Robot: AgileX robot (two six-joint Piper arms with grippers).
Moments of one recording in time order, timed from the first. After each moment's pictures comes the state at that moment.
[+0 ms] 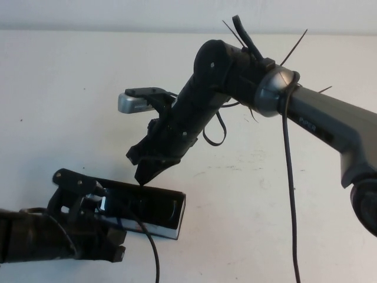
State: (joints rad) right arm 0.64 2.25 -2.01 0.65 1.22 -0.35; left arm -0.32 1.57 -0.45 -1.71 0.45 1.79
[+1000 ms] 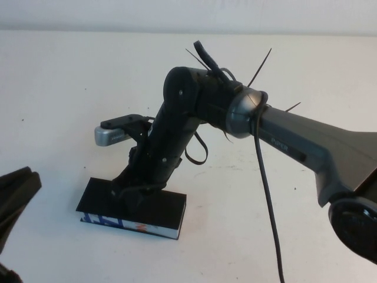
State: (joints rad) right arm 0.74 2.28 -2.01 0.57 1.22 -0.31; left arm -0.32 0.42 -0.42 -0.94 0.38 0.96
